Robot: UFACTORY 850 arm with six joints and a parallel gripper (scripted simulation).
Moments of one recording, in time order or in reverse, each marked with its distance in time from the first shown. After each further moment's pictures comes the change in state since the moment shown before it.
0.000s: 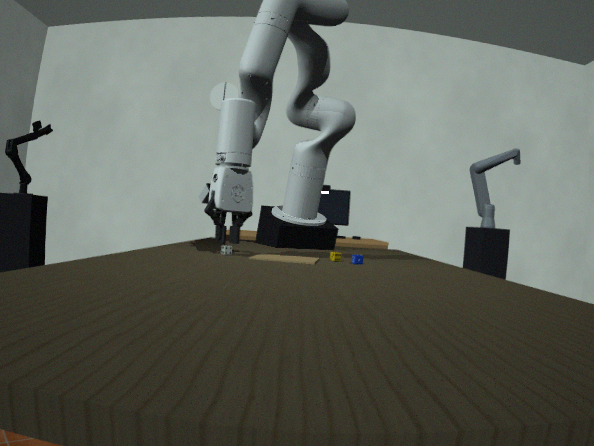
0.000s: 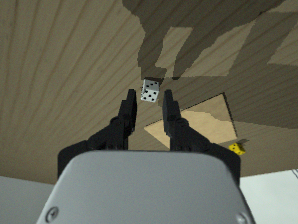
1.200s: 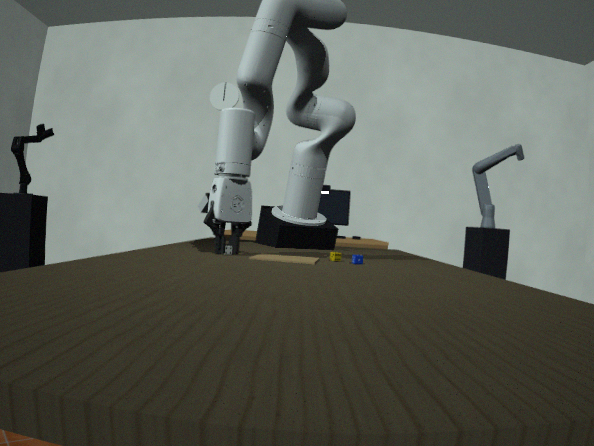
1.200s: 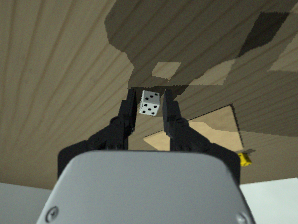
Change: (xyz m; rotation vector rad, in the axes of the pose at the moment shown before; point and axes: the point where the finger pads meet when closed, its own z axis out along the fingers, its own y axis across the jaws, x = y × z) arm 0.000 0.000 0.024 -0.001 0.000 0.000
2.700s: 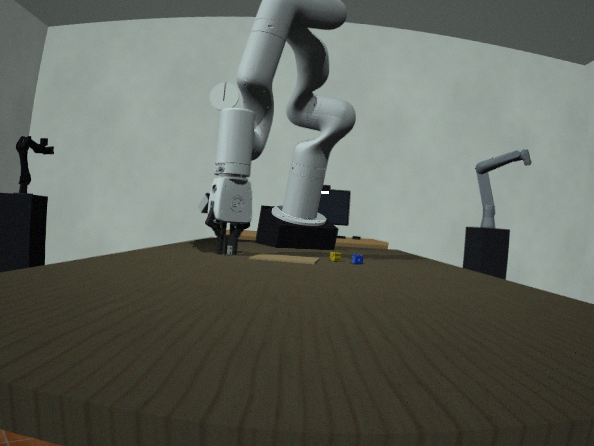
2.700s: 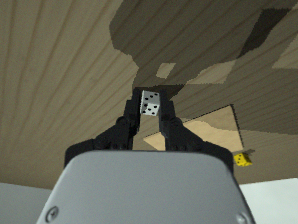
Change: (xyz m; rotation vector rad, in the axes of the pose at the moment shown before) arm 0.000 0.000 0.000 0.001 0.000 0.000
